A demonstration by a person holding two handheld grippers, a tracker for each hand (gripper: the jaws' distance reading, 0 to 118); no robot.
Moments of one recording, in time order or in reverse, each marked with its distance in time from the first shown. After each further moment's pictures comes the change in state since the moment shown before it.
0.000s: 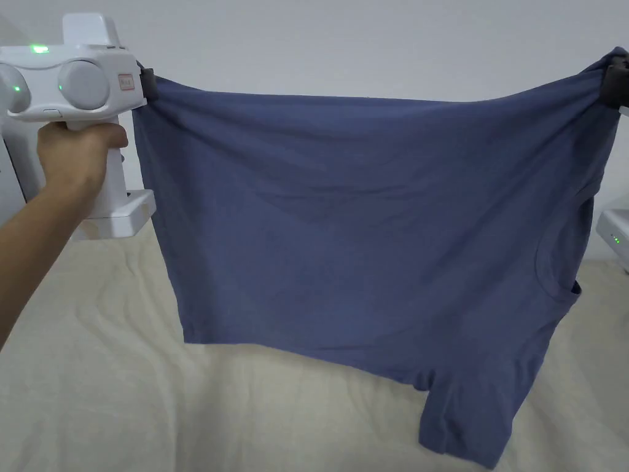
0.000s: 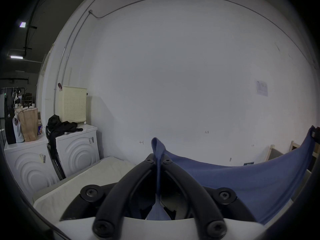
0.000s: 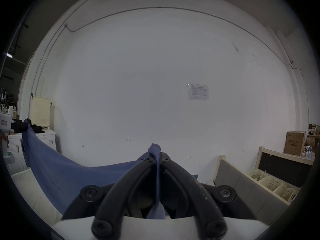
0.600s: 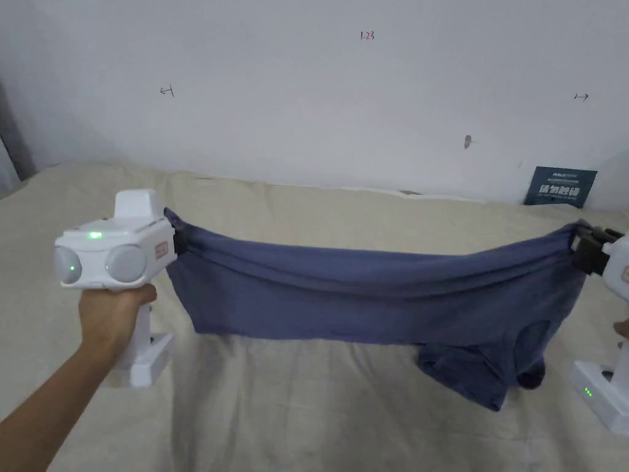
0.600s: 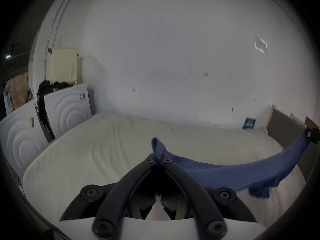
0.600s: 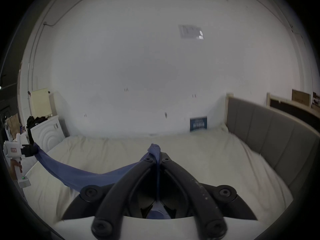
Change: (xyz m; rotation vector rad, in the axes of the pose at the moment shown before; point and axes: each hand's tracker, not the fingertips) left arm 0.001 -0.267 -0.005 -0.358 -0.052 -0.042; right arm 0.014 -0.261 0.013 -0.384 0.050 -0.199
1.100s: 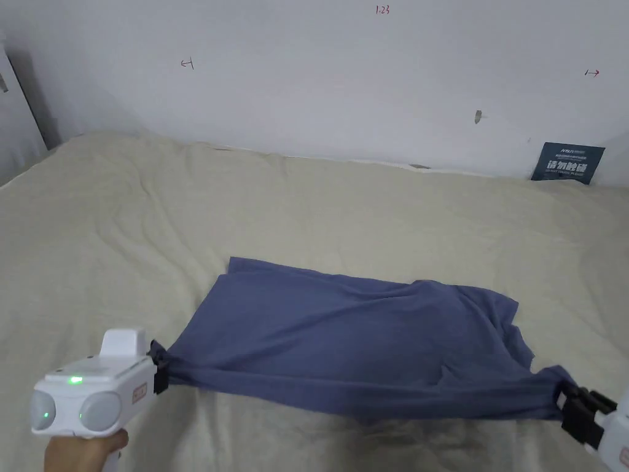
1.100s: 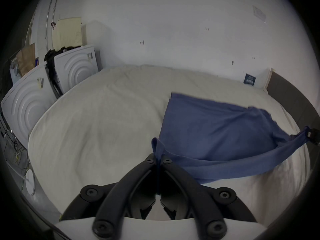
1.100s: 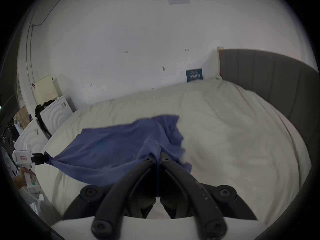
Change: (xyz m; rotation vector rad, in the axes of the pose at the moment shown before) left arm -0.054 -0.189 0.117 -0.303 0.029 -0.024; right arm 0.015 -0.184 0.144 -0.258 0.049 -0.084
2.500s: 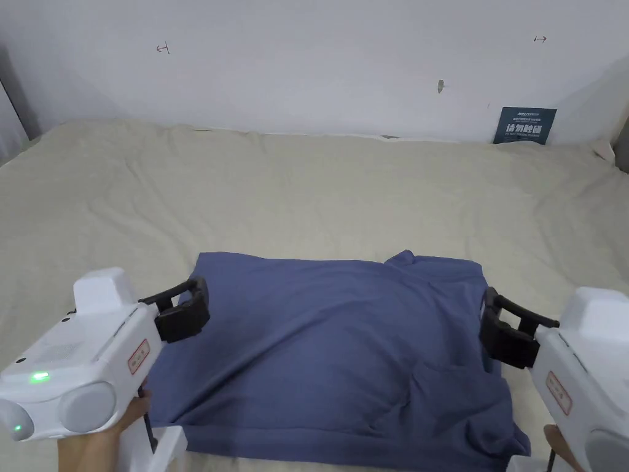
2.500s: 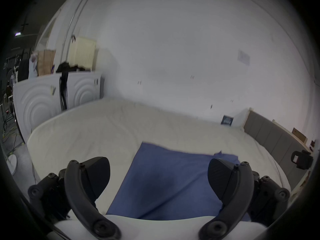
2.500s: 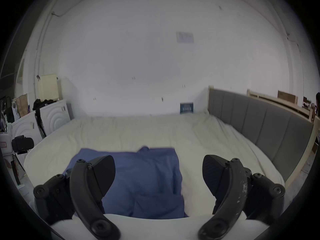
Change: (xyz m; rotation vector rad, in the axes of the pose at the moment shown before) left arm 0.058 -0.006 0.184 0.442 -0.107 0.131; right arm -0.112 0.003 0.151 0.338 -0.138 0.158
